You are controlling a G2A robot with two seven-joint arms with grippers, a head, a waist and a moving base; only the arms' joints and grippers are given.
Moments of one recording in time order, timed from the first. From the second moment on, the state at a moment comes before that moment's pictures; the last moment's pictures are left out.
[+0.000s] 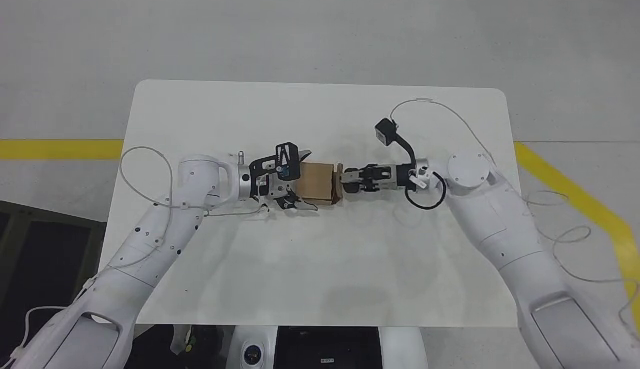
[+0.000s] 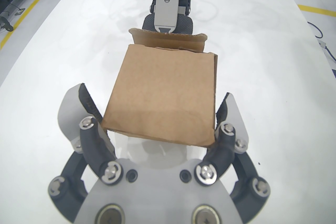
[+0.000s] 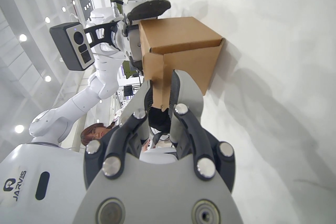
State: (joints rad) left arm 0.84 -1.09 -0.93 -1.24 1.50 -0.98 0.18; right arm -0.70 -1.23 0.92 -0.94 0.33 -0.30 1.20
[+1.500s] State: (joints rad) left arm 0.84 -1.09 -0.93 -1.25 1.50 -0.98 0.18; right arm -0.64 -1.25 0.86 -1.00 0.21 -0.23 1.23
